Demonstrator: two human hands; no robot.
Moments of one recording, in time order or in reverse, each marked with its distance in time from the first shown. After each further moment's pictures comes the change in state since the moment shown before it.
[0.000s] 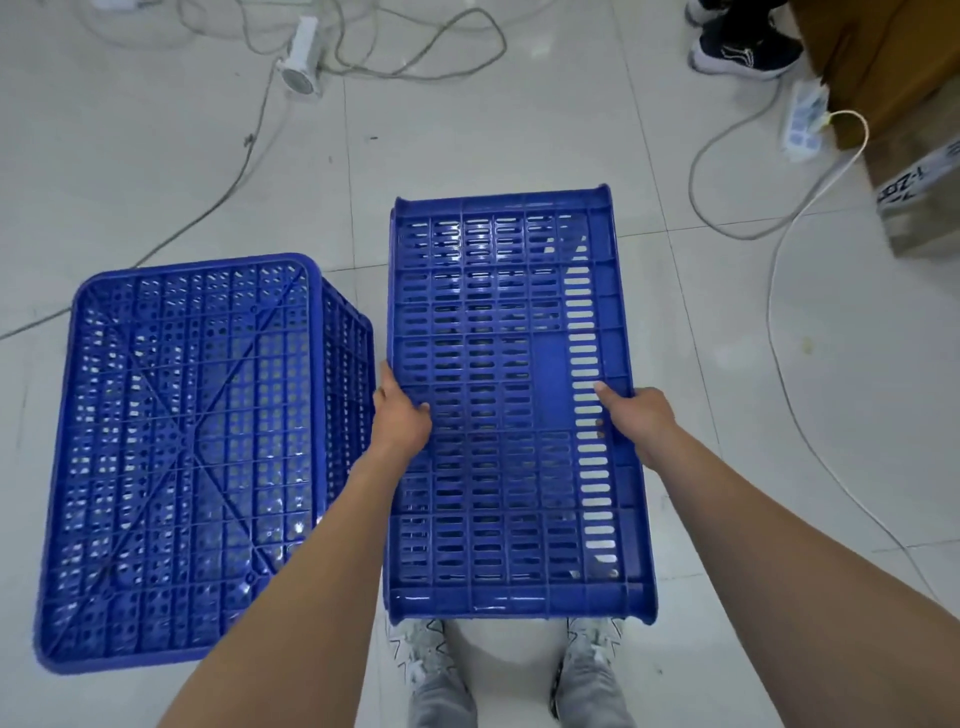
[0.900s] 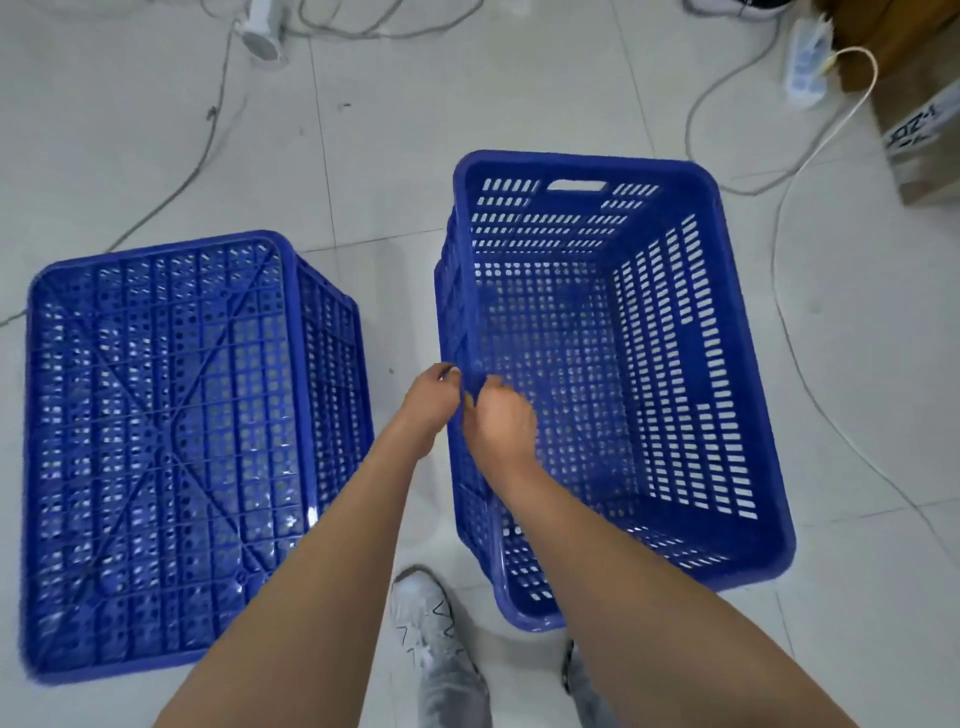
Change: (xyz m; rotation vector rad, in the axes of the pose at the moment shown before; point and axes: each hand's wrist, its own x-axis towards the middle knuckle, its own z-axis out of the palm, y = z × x) left_hand 0.000 0.020 0.038 -0.103 -0.212 -0.044; right_hand -0.036 0.019 0.153 -0.721 0.126 -0.572
